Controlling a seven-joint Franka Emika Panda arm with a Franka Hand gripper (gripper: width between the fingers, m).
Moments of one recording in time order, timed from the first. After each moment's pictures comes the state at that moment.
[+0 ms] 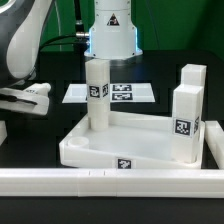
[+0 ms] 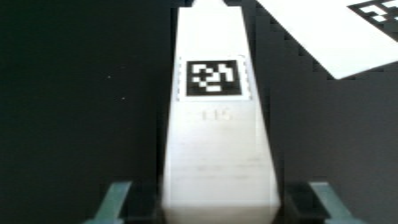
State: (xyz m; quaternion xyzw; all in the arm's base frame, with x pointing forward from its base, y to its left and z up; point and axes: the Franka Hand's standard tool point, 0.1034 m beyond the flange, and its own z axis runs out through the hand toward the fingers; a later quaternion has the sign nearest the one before) arm 0.412 -0.222 0.010 -0.85 0.17 0.49 0.08
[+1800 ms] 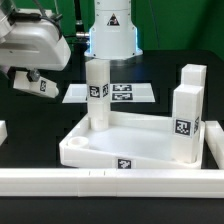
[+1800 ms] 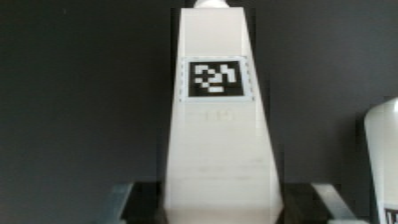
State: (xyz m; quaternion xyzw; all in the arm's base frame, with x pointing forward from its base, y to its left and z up) arm 0.491 -0.183 0.094 -0.96 0.16 0.24 0.04
